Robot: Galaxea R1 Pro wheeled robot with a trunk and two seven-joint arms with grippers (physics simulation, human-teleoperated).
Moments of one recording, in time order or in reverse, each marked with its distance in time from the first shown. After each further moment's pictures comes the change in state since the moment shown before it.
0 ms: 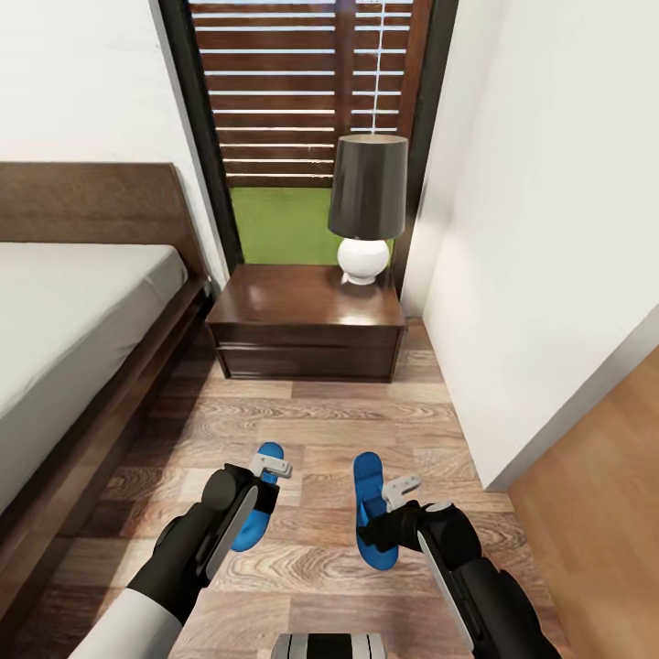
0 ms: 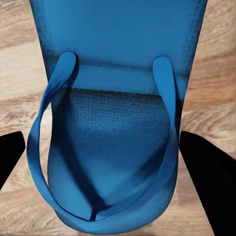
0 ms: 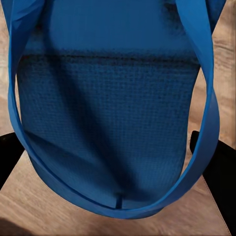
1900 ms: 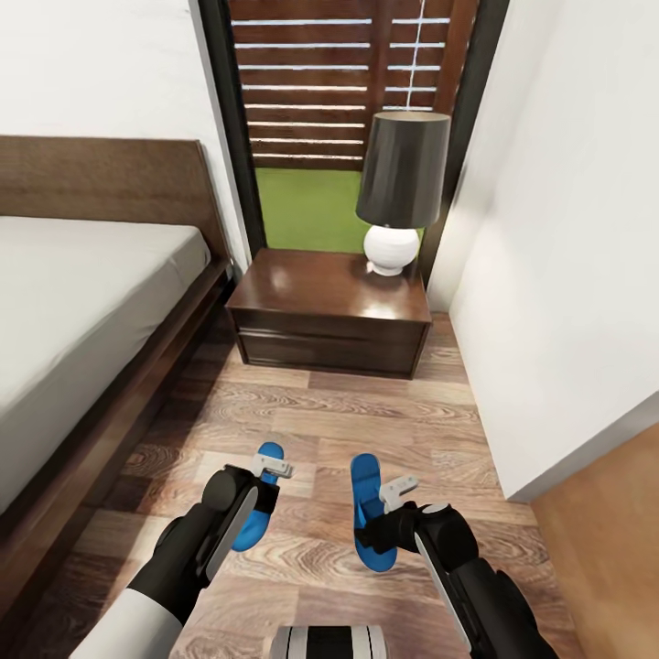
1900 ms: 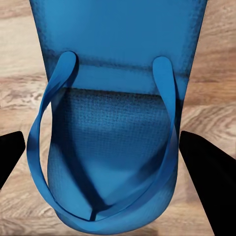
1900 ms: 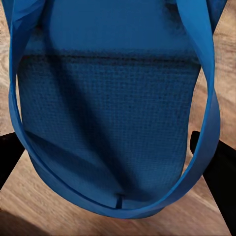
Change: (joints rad) left arm 0.000 0.000 0.000 0.009 0.000 -0.014 0.000; right arm 0.000 0.003 0.014 0.004 0.002 0.001 -0.003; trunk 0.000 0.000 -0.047
